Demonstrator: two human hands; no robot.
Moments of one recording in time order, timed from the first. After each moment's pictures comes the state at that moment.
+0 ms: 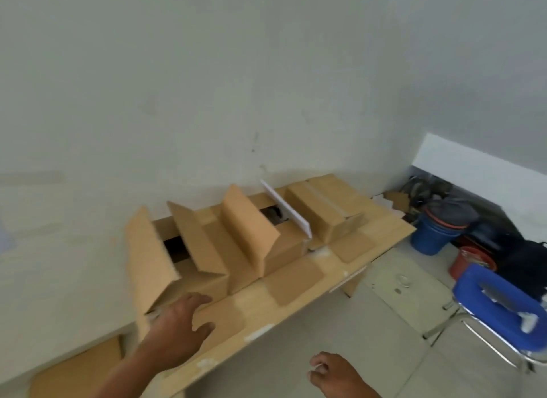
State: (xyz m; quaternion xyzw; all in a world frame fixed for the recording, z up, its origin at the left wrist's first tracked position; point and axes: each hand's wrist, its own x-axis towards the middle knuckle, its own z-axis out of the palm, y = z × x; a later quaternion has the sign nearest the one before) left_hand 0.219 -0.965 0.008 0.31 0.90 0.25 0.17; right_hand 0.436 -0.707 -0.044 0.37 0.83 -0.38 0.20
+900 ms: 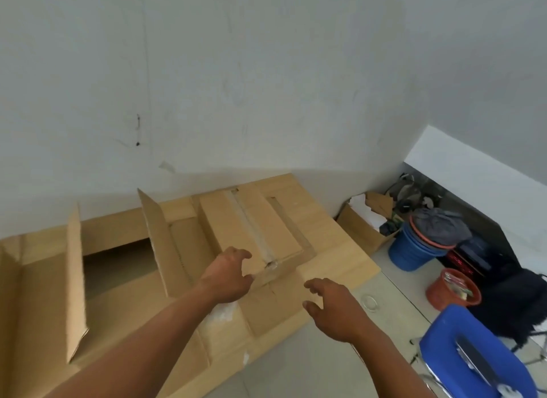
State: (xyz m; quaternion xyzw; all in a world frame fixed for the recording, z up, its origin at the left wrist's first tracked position) left_hand 0.115 -0.386 -0.009 0.32 0.89 0.24 0.23; right_hand 0.300 -0.215 0.020 0.26 0.93 -0.25 0.07
